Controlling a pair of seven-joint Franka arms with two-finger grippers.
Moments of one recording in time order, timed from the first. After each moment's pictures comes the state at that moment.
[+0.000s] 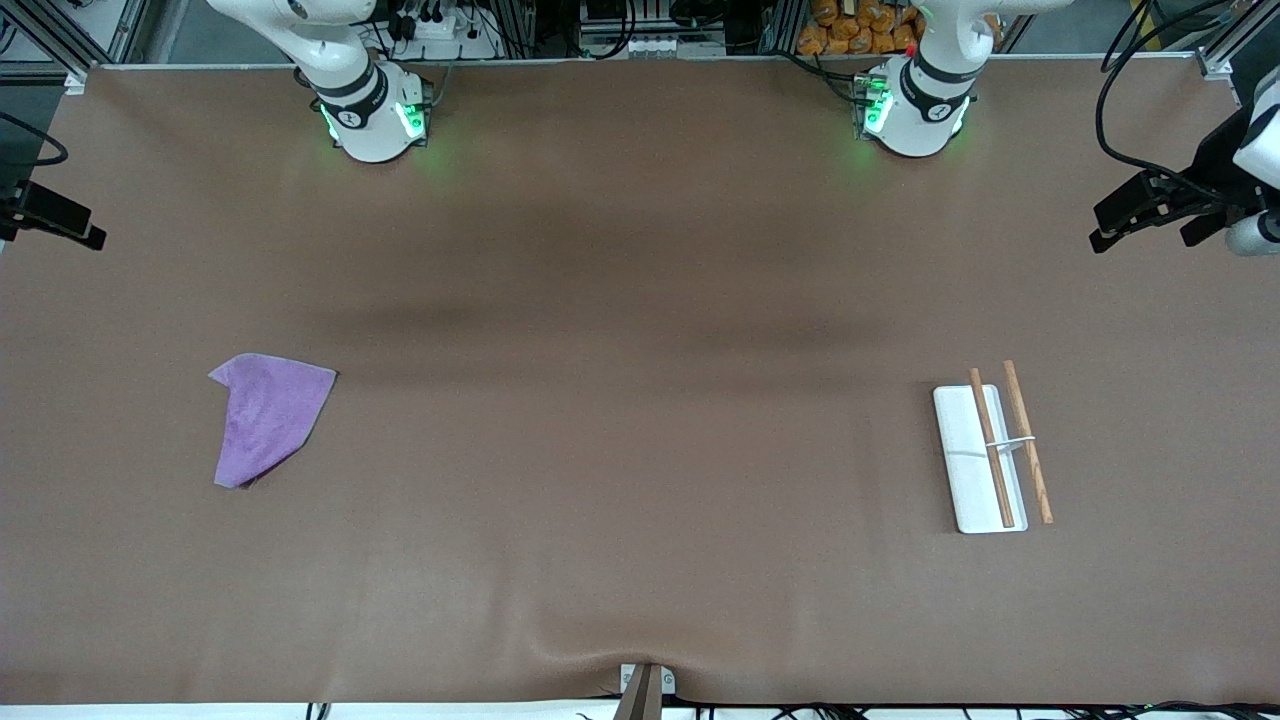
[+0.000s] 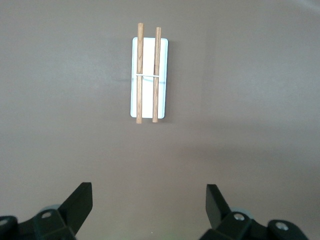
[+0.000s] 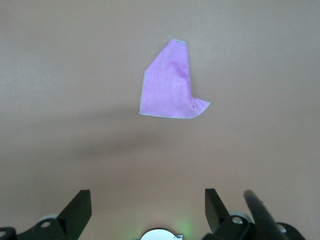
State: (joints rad) left arm -0.03 -0.08 -0.02 -1.62 -0.01 1.57 -0.13; right arm -0.07 0.00 -0.06 -1.50 0.00 1.40 -0.01
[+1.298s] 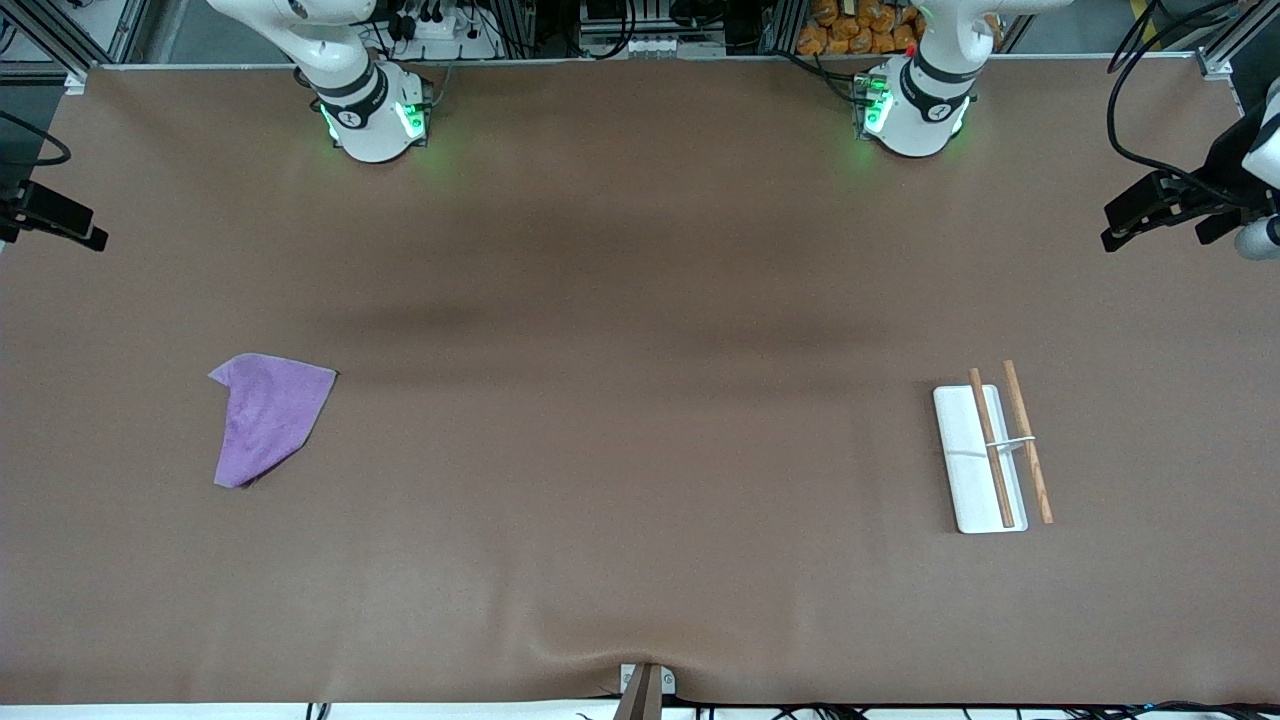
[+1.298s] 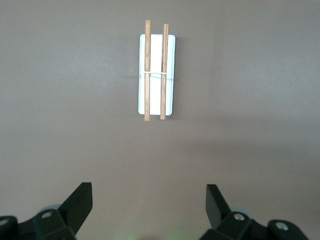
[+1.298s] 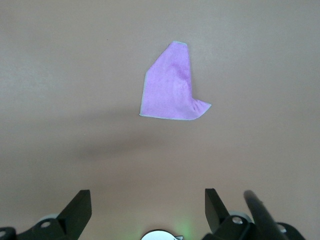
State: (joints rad) left arm -0.03 -0.05 -0.03 -1.56 0.02 1.51 -0.12; right arm -0.08 0.00 -0.05 -1.50 0.00 1.41 -0.01
